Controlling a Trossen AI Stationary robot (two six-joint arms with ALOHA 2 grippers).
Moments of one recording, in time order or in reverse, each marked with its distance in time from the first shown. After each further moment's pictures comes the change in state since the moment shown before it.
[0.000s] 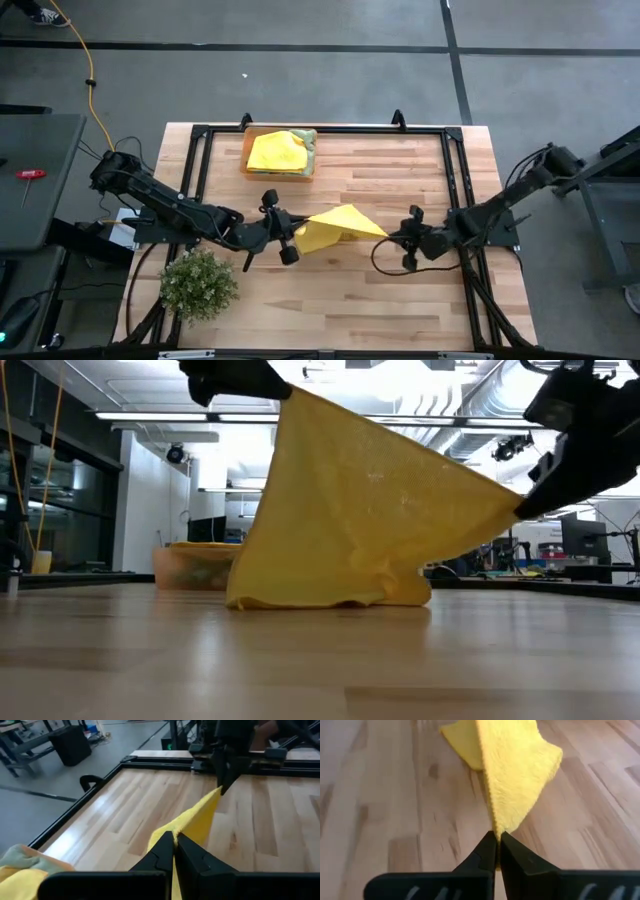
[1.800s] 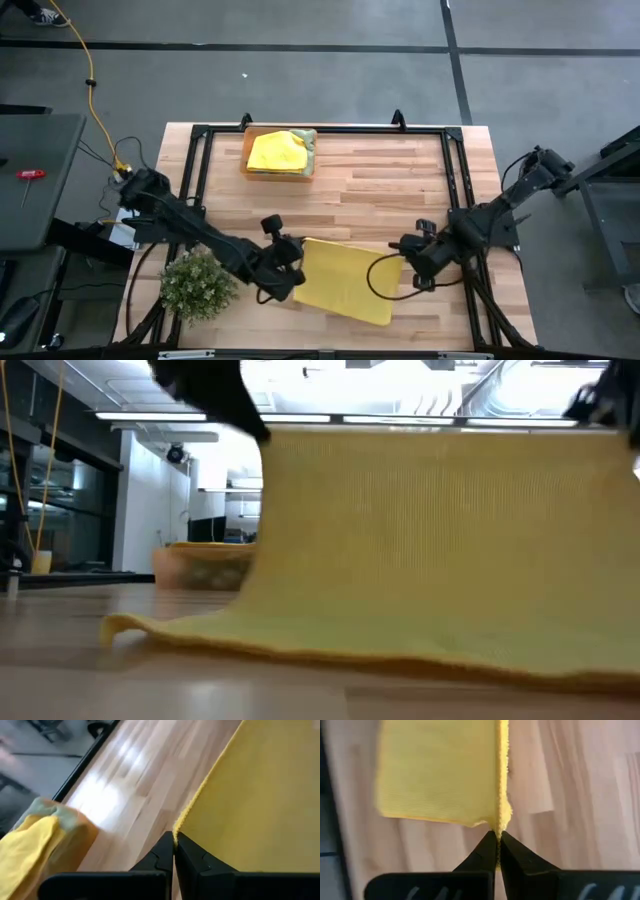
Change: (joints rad) left arm -0.142 0.318 0.336 -0.672 -0.145 -0.393; right arm 0.102 0.217 0.563 -0.785 -0.374 0.220
